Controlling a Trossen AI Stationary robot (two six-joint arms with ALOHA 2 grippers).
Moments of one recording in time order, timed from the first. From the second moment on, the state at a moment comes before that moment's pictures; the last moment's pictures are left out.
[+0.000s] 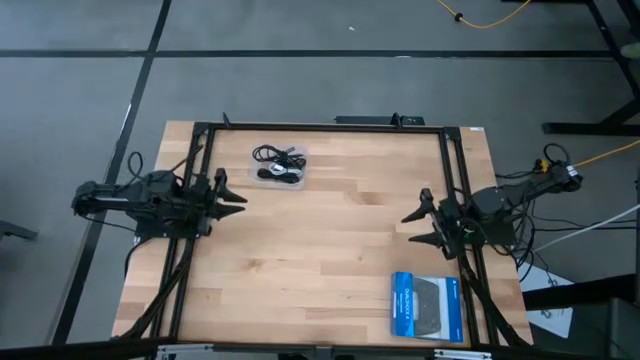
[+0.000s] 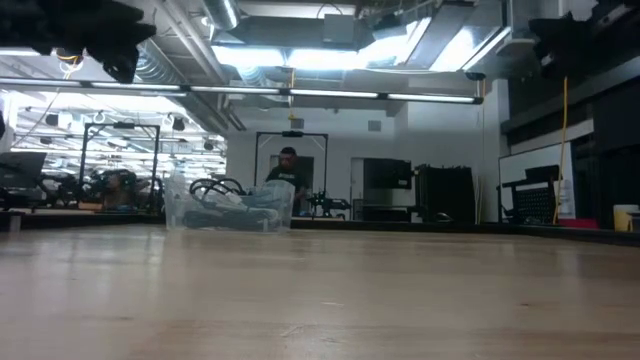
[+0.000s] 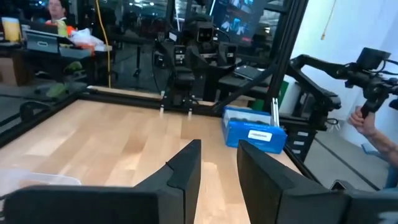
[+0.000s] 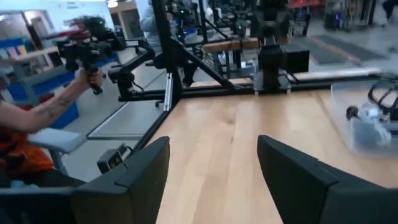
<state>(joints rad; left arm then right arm) -0.04 0.11 0.24 -0.08 0.02 -0.18 0.40 0.34 0.27 0.01 0.14 0.19</state>
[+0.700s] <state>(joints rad) -0.04 0.10 0.01 0.22 0.04 -0.18 0.32 0.25 0.07 0.12 0.11 0.06</state>
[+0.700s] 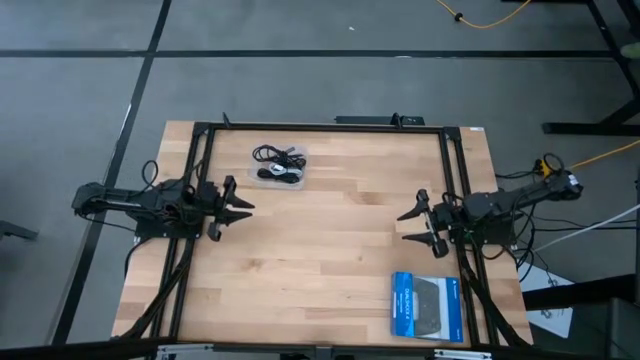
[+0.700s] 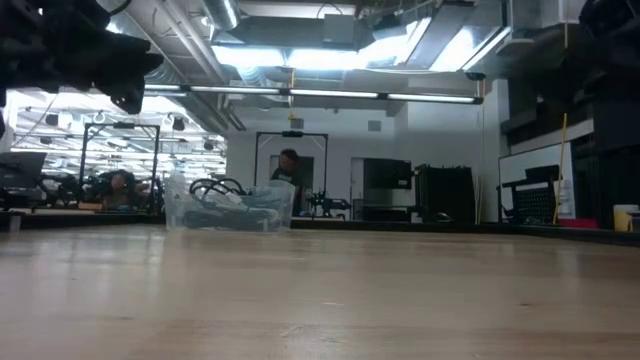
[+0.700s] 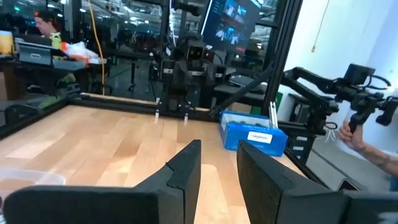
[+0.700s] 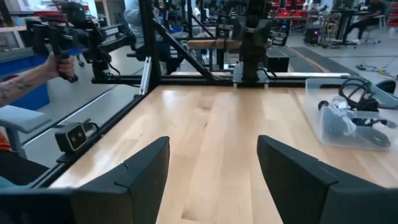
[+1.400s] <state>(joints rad) -0.04 0.10 0.01 0.24 0.04 -0.18 0.20 0.02 0.01 0.04 0.10 -0.08</state>
